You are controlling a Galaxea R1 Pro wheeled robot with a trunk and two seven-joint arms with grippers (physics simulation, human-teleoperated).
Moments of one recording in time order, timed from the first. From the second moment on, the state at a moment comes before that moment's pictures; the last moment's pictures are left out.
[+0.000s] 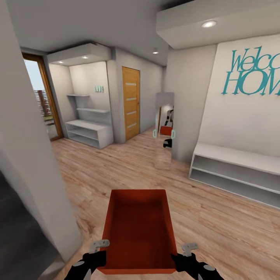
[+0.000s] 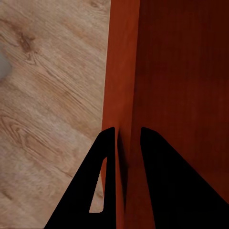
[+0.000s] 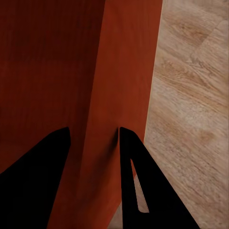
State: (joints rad) left arm -0.30 -0.06 0.01 -0.68 0.08 0.22 0.01; right arm -0.42 0.00 -0.10 -0.35 0.10 -0.03 0.34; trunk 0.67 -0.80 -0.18
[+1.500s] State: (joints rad) left arm -0.30 -0.06 0.01 -0.67 0.09 0.22 0.01; right arm -0.42 0.00 -0.10 -0.35 0.10 -0.03 0.33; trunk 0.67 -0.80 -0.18
